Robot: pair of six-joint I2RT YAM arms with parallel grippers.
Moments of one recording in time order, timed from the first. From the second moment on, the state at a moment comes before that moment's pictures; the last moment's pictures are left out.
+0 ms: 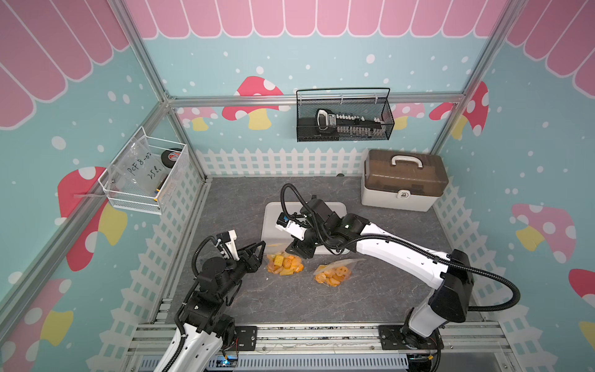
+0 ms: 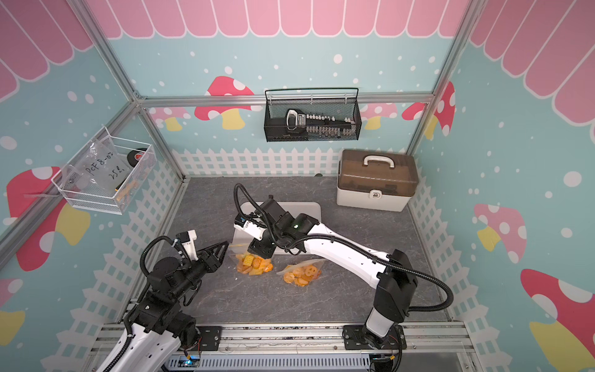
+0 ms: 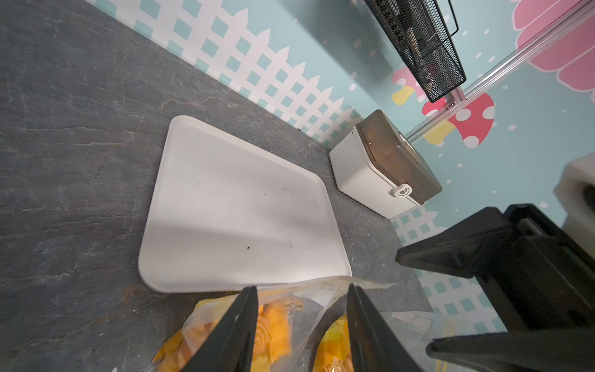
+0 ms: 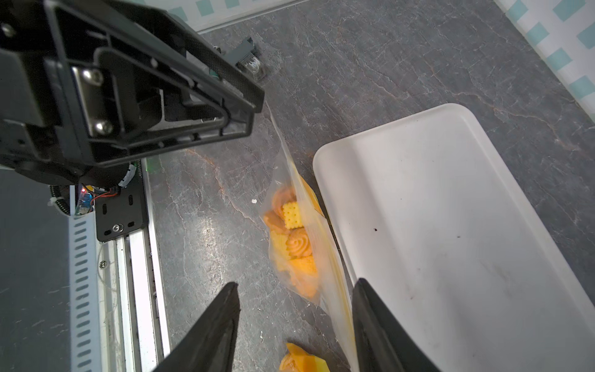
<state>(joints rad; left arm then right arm) -0.30 0.37 0.31 -0.16 0.18 -0.71 0.97 1.67 1.53 -0.68 -0.19 -0.22</state>
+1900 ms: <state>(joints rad) -0.55 0.74 0.21 0.35 0.13 -0.78 0.89 1.60 1.44 -0.68 -0.33 0.09</state>
